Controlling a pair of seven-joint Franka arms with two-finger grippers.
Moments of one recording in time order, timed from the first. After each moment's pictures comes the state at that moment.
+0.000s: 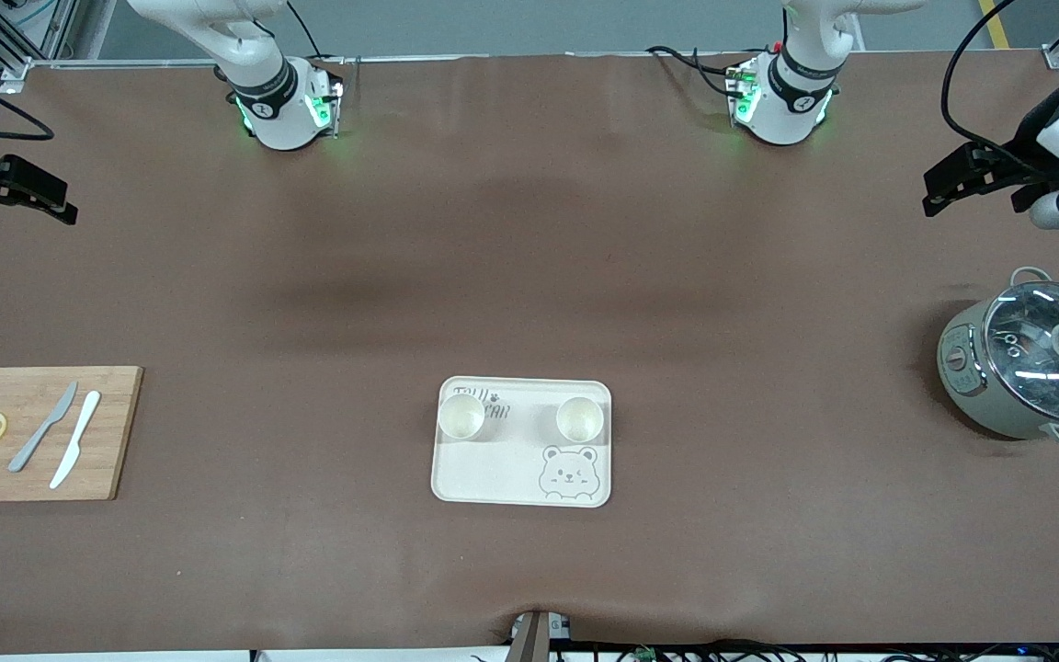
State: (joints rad) left arm -0.04 -0.01 -0.08 -1.47 0.02 1.41 -0.15; right arm 0.03 -0.04 -0.08 -1.55 0.00 1.44 -0.05
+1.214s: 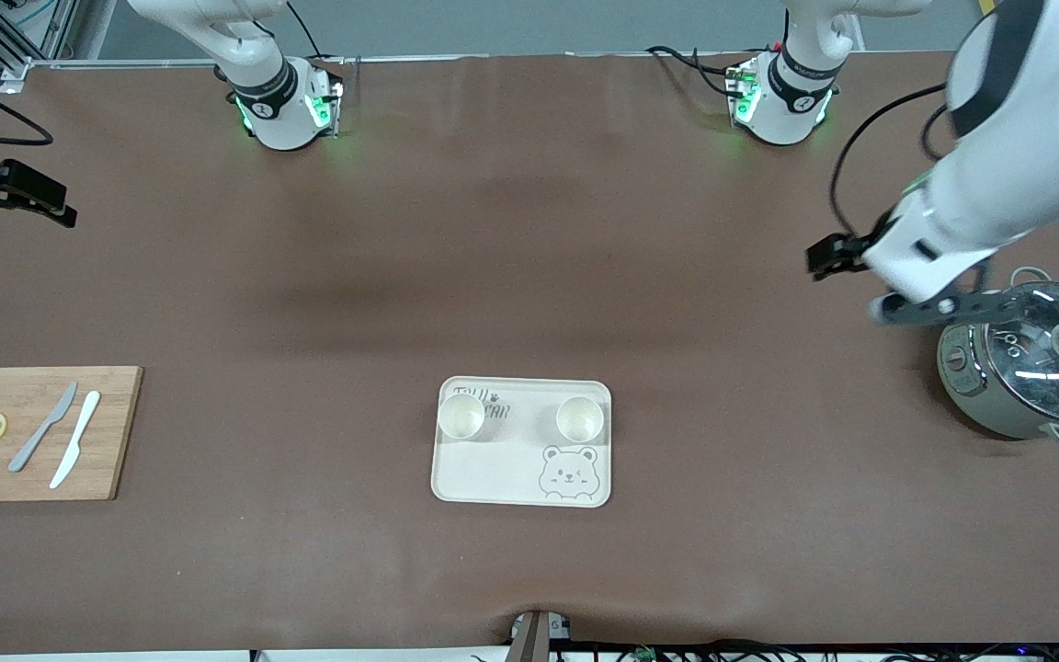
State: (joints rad) left arm -0.20 0.23 -0.12 -1.47 0.02 1.55 -0.32; right arm 0.03 -0.02 -0.09 -1.55 0.00 1.44 -0.05
